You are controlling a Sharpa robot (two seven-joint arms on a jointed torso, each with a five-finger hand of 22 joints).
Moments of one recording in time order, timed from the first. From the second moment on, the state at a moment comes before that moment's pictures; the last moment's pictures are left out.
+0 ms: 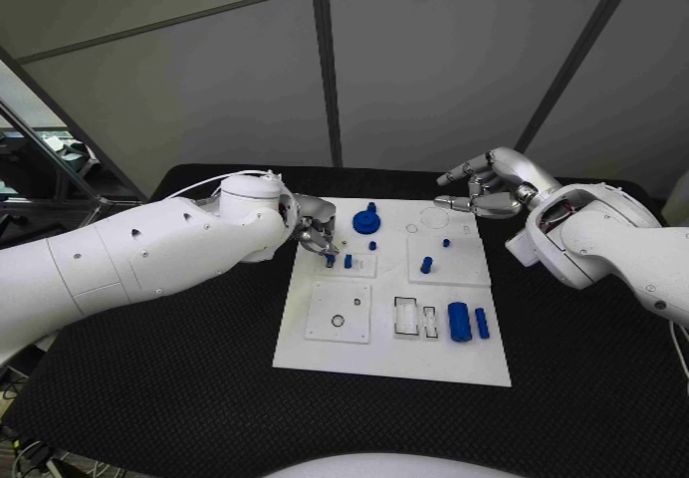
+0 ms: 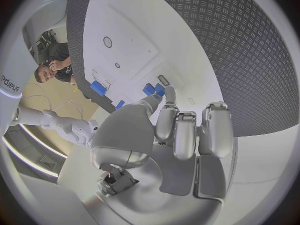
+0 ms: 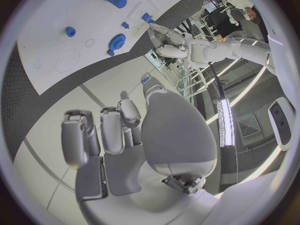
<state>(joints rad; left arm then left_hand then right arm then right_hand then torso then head) 1.22 -0.75 0.10 1.45 -1.56 0.26 -0.31 1.22 0.04 0.36 0.01 0.15 1.02 0.05 0.26 1.16 1.46 -0.02 1.28 1.31 1.47 -0.08 1.52 1.31 0.05 1.43 0.03 1.42 1.31 1.21 -0.81 0.11 1.48 -1.11 -0.37 -0.03 1.35 -0.15 0.11 0.26 0.20 0.93 0.12 0.07 0.07 1.38 0.04 1.14 1.21 1.46 -0.04 1.38 1.27 0.02 1.47 0.07 1.52 1.31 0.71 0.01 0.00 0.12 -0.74</state>
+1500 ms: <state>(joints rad) 1.22 -0.76 0.08 1.47 -1.69 0.26 -0.26 1.21 0.04 0.37 0.00 0.16 1.02 0.05 0.26 1.16 1.47 -0.02 1.27 1.31 1.47 -0.08 1.52 1.31 0.05 1.43 0.03 1.42 1.31 1.21 -0.81 0.11 1.48 -1.11 -0.37 -0.03 1.35 -0.15 0.11 0.26 0.20 0.93 0.12 0.07 0.07 1.38 0.04 1.14 1.21 1.46 -0.04 1.38 1.27 0.02 1.47 0.07 1.52 1.31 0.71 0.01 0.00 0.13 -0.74</state>
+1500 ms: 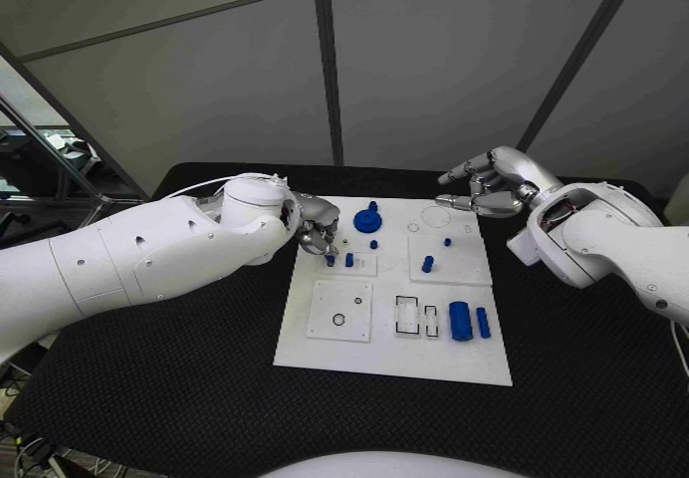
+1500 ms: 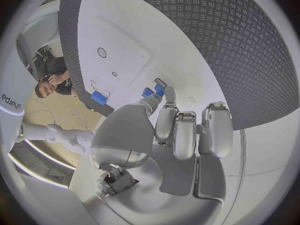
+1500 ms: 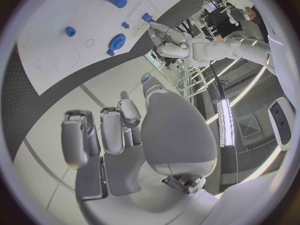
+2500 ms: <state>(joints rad) 1.22 -0.76 0.07 1.47 -1.74 0.23 -0.22 1.21 0.04 0.37 -0.01 0.16 1.02 0.05 0.26 1.16 1.47 -0.02 1.27 1.31 1.47 -0.07 1.52 1.31 0.05 1.43 0.03 1.42 1.31 1.21 -0.81 0.11 1.48 -1.10 -0.36 -0.02 1.35 -0.15 0.11 0.26 0.20 0.93 0.12 0.07 0.07 1.38 0.04 1.14 1.21 1.46 -0.04 1.38 1.27 0.02 1.47 0.07 1.52 1.31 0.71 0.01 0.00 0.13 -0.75</state>
